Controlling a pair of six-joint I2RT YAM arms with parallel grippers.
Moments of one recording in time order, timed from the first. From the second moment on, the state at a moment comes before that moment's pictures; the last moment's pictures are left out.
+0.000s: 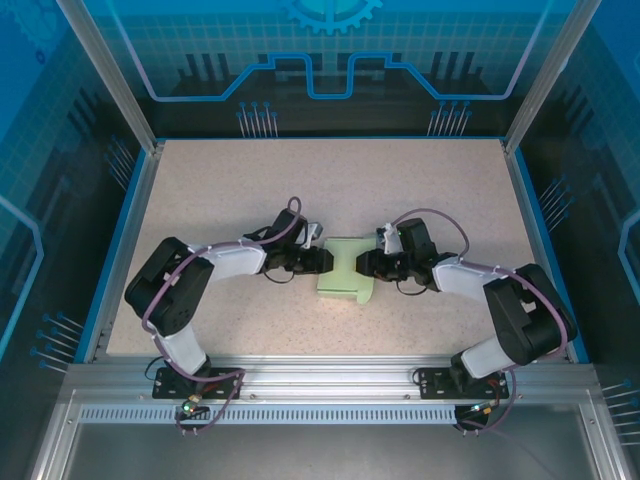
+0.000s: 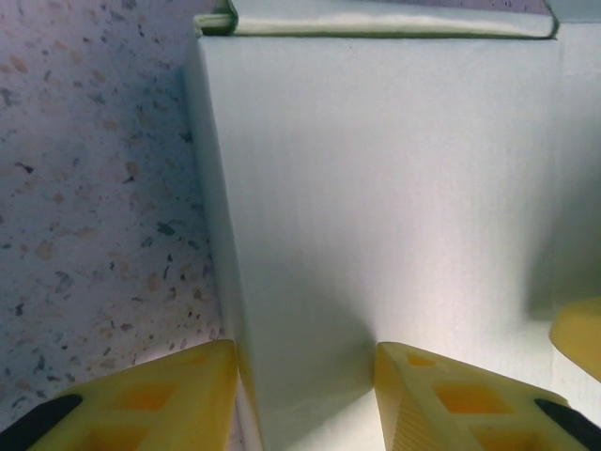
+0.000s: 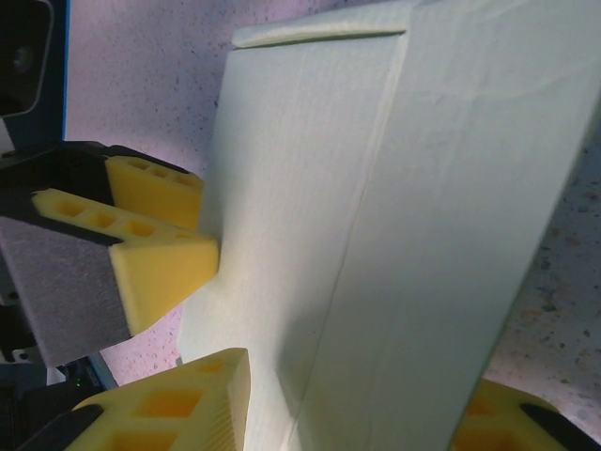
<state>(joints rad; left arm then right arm) -0.55 1.75 0.91 -0.10 0.44 -0.59 0.40 1.48 0.61 0.05 -0.59 0.62</state>
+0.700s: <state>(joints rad) -0.53 1.82 0.99 -0.08 0.44 -0.59 0.41 1.40 0.64 0.00 -0.56 0.64</state>
